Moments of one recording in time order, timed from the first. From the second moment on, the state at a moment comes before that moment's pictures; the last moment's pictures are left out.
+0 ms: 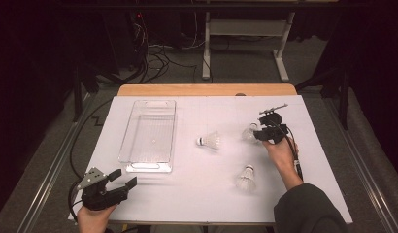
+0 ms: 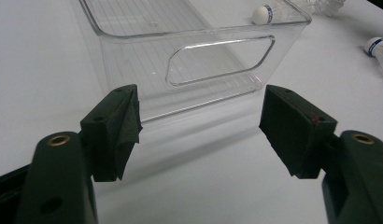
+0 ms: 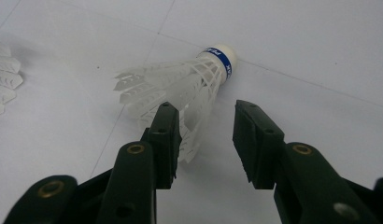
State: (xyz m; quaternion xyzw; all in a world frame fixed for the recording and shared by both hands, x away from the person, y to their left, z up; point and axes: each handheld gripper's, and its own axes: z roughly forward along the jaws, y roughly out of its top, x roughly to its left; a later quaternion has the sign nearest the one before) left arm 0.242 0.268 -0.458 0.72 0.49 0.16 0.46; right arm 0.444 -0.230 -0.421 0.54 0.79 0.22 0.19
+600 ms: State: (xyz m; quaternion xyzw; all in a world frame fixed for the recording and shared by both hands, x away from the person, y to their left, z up) left arm 0.243 0.268 -0.458 0.73 0.49 0.15 0.46; right arm 0.448 -0.233 -0.426 0.56 0.78 0.23 0.19
